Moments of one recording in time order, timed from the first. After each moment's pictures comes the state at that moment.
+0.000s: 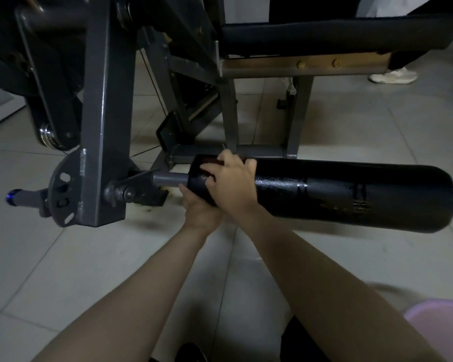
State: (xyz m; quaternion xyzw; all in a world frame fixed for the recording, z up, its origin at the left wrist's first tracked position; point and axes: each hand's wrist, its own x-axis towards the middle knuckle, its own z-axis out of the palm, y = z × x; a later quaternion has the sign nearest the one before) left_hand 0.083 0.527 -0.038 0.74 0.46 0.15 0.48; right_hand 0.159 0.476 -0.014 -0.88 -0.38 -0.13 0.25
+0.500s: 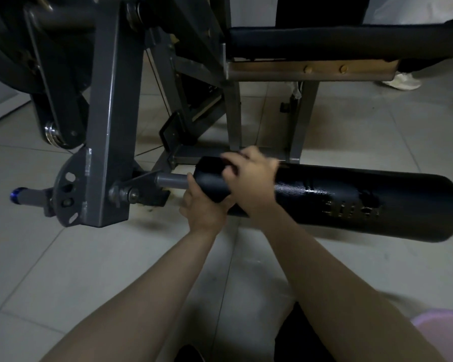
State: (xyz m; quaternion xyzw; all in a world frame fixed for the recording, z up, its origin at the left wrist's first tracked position) left_hand 0.087 0.531 -0.038 0.80 0.43 0.18 0.39; right_hand 0.180 0.464 -0.008 -0.87 -0.31 -0.16 0.34
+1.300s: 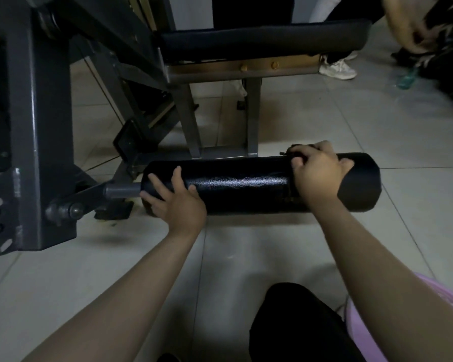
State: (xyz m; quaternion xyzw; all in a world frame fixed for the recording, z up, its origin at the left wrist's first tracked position) left_hand 0.118 0.476 -0.028 0.86 0.41 0.17 0.25; right_hand 0.262 0.267 -0.011 -0.94 -0.05 -0.20 0.27
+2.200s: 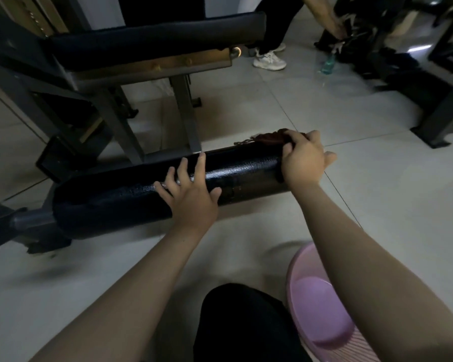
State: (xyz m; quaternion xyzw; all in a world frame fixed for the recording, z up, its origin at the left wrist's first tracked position) left_hand 0.173 0.342 -0.031 0.97 0.16 0.12 0.13; right_hand 0.287 0.147 -0.022 -0.93 0.08 -0.21 0.29
